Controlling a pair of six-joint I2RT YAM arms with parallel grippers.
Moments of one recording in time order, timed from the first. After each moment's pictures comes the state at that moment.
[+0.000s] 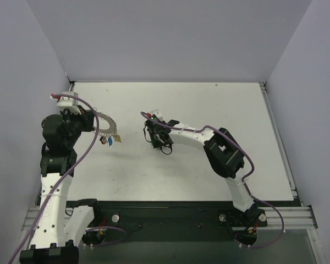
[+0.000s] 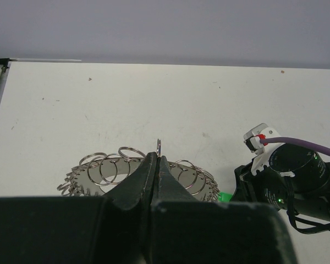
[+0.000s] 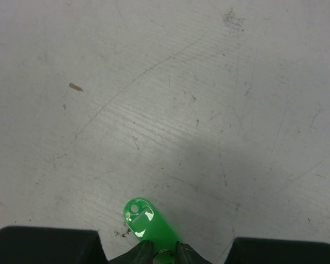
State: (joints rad) left arm 0.05 0.82 0.93 -0.21 0.25 -0.17; right arm 0.84 2.13 1.54 -0.46 0.22 0.40
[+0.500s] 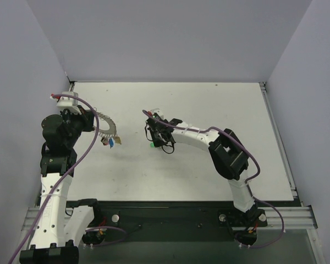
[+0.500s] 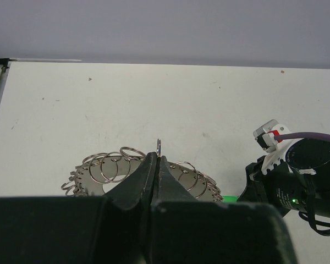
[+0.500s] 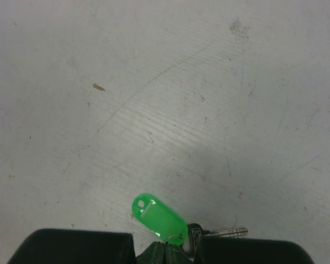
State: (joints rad) left arm 0.05 0.82 0.93 -0.21 0.25 -0.17; right arm 0.84 2.07 1.52 -0.47 0.17 0.39
